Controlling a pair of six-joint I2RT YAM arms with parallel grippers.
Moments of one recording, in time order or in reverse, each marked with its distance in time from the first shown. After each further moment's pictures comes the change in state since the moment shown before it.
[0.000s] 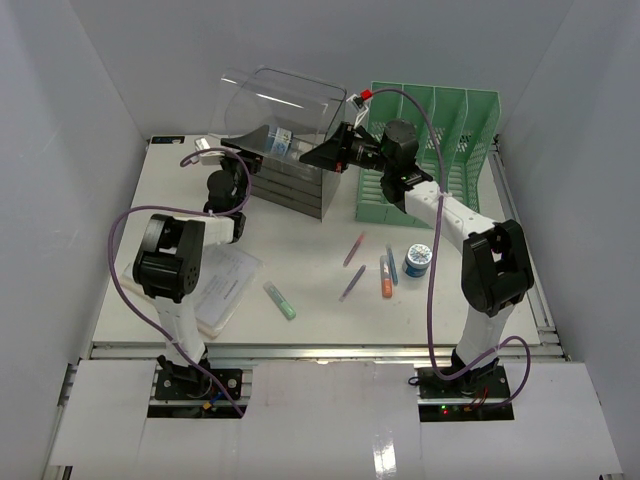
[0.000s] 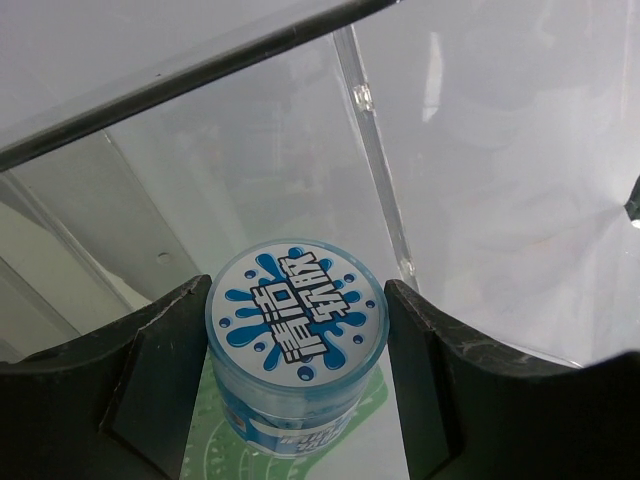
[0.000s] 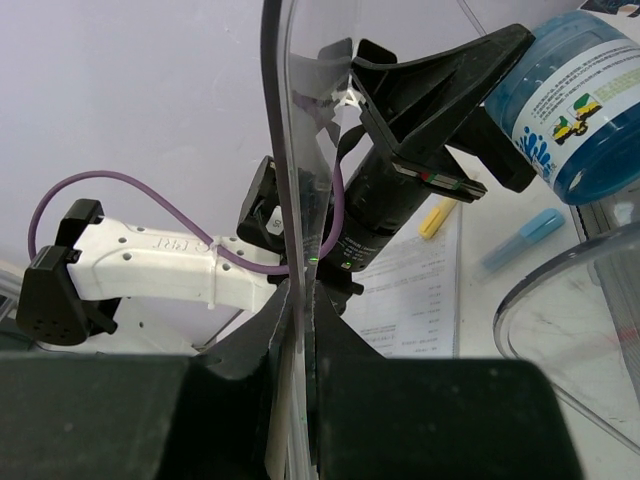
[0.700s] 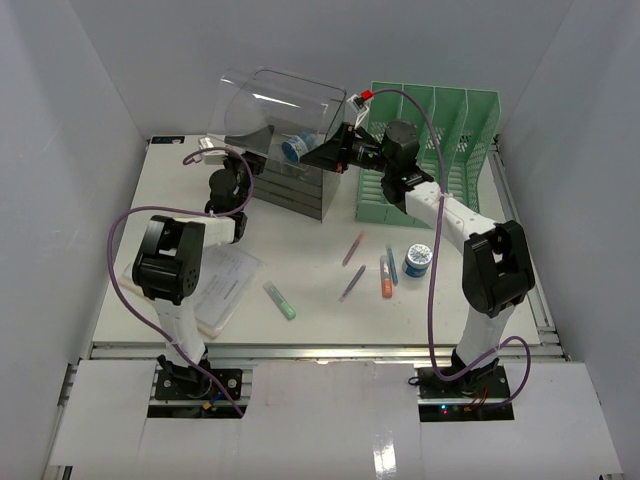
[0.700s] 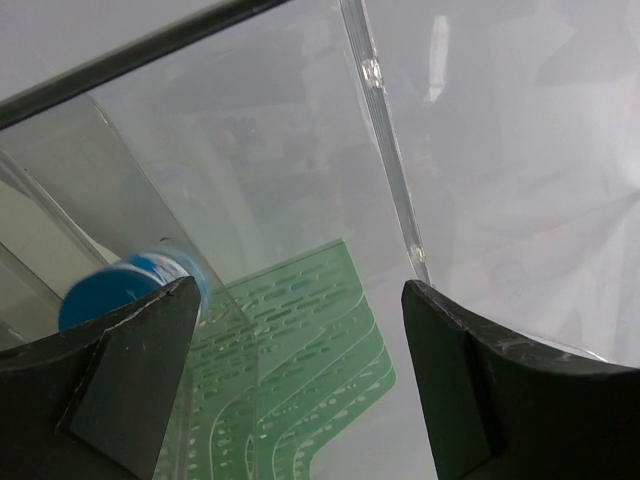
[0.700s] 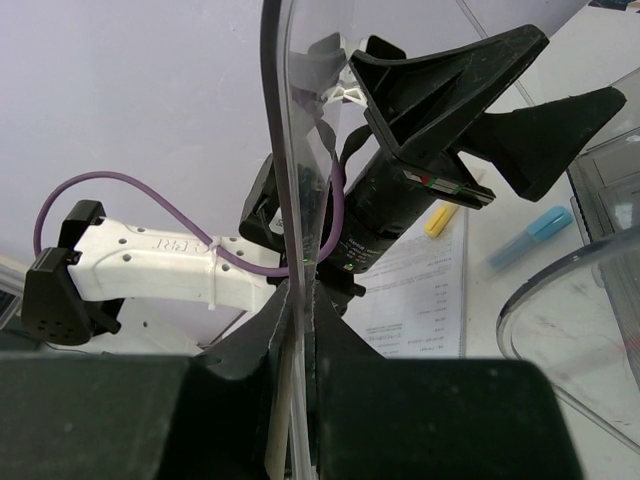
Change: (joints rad) left arm -0.008 -0.013 -0.001 -0.038 0.011 0.018; right arm 0.000 -0.006 -0.006 0.007 -0.002 0.013
